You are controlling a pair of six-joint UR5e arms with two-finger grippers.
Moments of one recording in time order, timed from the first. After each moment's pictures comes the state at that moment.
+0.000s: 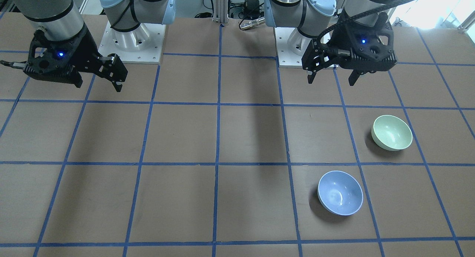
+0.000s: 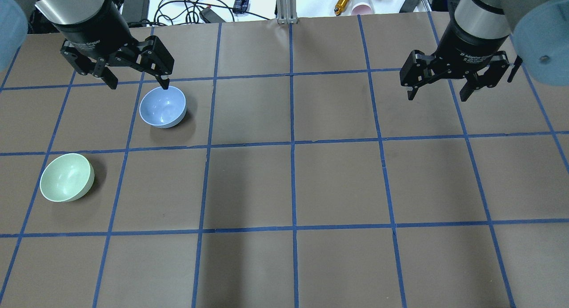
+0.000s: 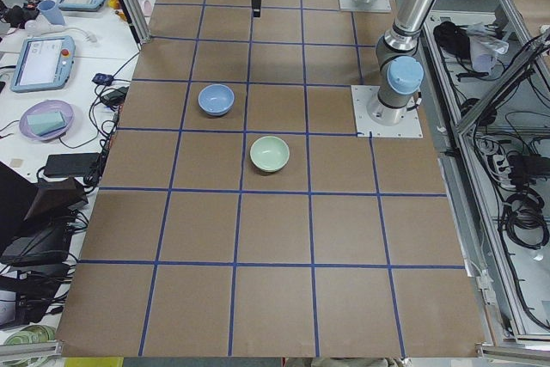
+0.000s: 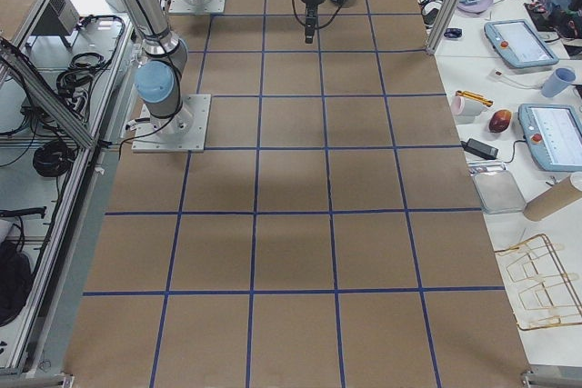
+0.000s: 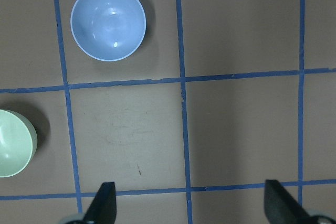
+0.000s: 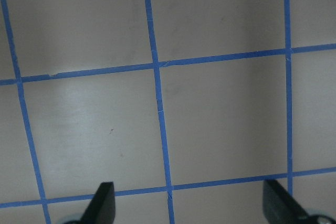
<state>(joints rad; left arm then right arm) -1.56 -1.57 -1.48 -1.63 1.59 0.06 1.52 -1.59 1.63 -1.60 -1.59 0.04</state>
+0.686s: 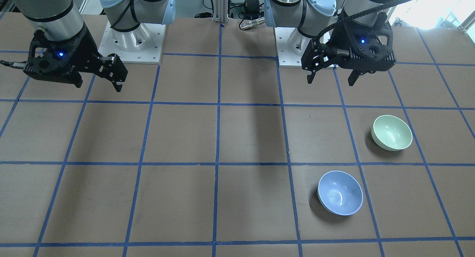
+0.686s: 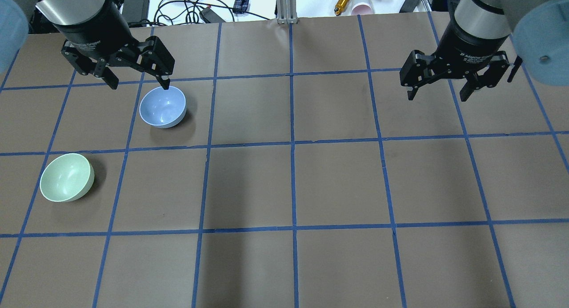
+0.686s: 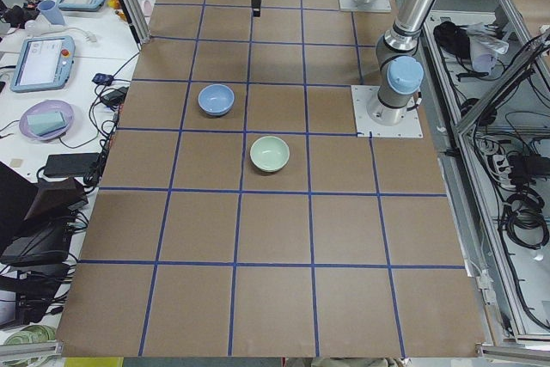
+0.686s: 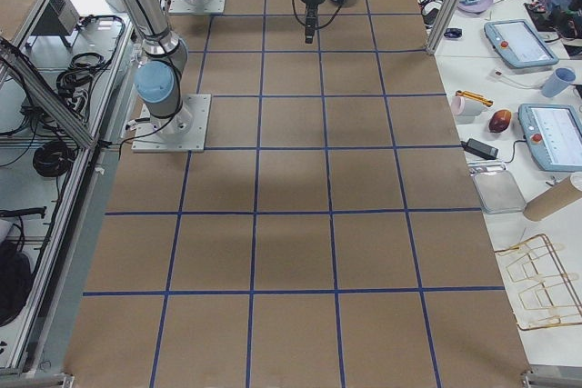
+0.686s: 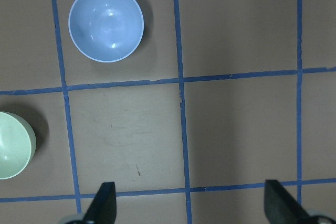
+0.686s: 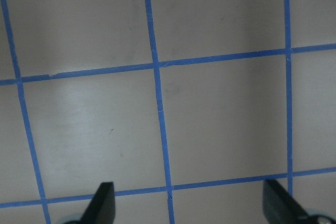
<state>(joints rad) -1.56 -1.57 -1.49 -1.62 1.59 0.06 1.52 -1.59 1.63 -1.60 -1.59 0.04</state>
